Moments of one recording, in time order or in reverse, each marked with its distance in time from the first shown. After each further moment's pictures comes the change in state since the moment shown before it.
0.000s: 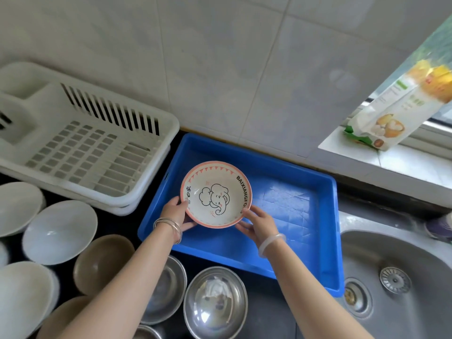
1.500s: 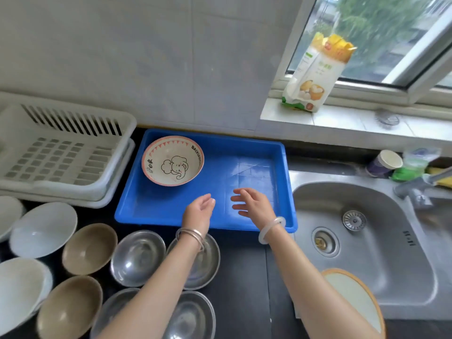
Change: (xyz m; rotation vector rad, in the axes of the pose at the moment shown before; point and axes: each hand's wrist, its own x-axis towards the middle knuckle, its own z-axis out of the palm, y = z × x) left_hand -0.131 -0.062 0.073 0.431 -0.167 0.341; right_hand -0.106 -0.004 -0.057 -0.377 0.081 -0.299
